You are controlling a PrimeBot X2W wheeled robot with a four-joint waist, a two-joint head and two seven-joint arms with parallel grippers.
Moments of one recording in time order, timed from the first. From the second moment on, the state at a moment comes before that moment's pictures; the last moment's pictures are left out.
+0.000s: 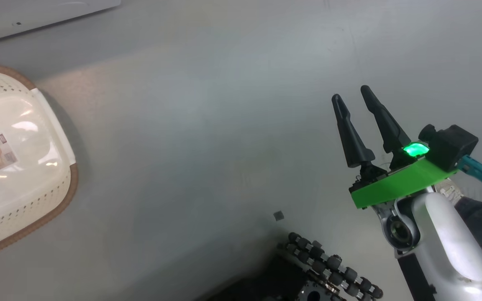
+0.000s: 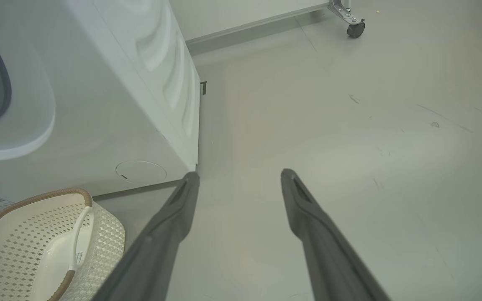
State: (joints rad) left arm -1.51 0.64 -0.02 0.59 -0.55 0.00 0.04; right arm -0.34 -0.04 0.20 0.17 0.41 0.13 -0.25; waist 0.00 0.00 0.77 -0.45
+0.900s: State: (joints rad) left arm -1.51 0.65 -0.10 0.81 -0.48 0.01 -0.04; right arm -0.37 -0.04 0.23 0.20 0.44 0.13 -0.25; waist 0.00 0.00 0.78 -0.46
